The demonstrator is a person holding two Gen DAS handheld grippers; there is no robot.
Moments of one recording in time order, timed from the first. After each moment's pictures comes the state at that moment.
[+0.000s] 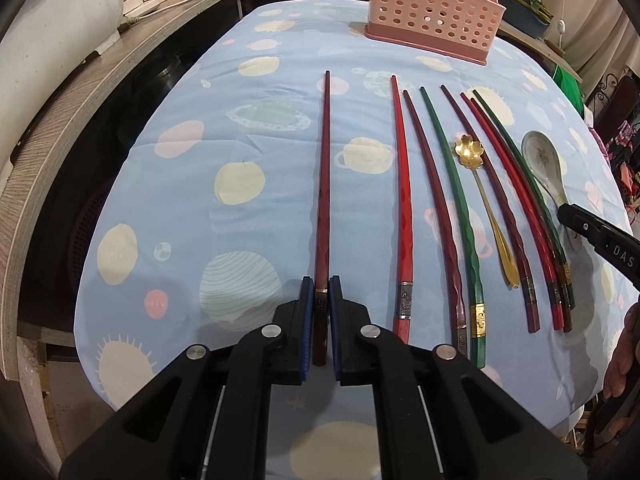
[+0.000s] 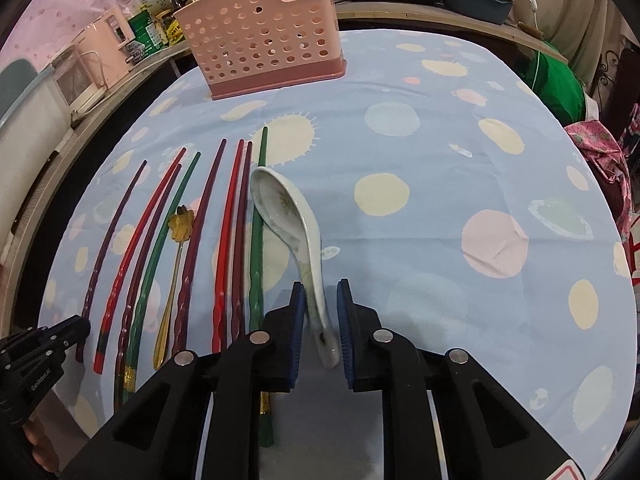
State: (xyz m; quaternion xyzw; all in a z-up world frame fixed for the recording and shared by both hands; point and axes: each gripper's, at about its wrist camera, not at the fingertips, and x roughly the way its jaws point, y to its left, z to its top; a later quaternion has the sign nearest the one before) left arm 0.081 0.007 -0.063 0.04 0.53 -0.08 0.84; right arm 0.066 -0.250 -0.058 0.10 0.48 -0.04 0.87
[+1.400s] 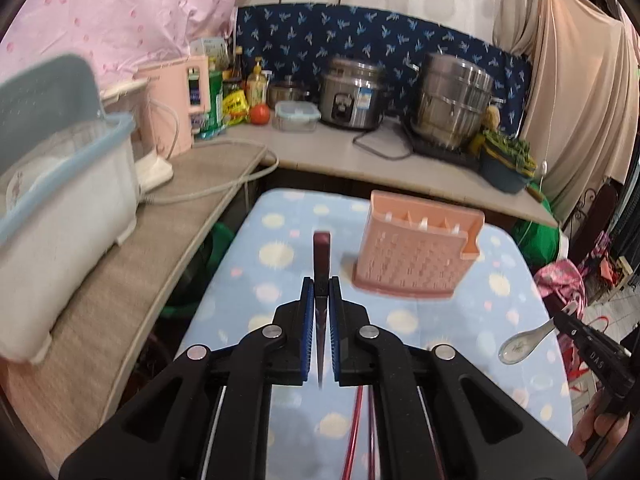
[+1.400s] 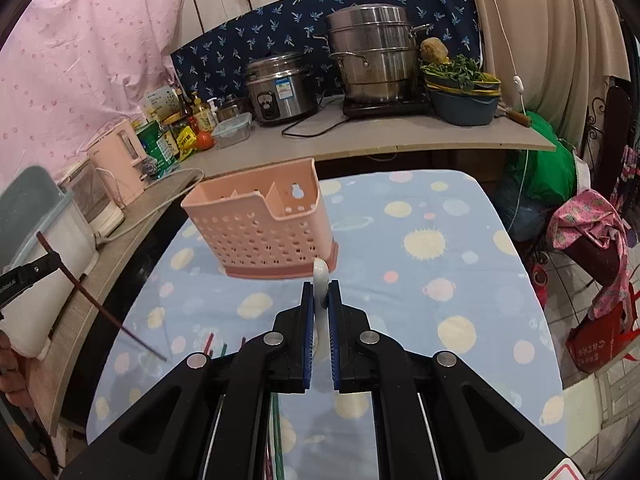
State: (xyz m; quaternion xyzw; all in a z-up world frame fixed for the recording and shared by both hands) left arm 0.184 0.008 0.136 -0.04 0.33 -0.09 0.94; right arm 0.129 -0.308 0.089 0.13 0.33 -0.03 0.93
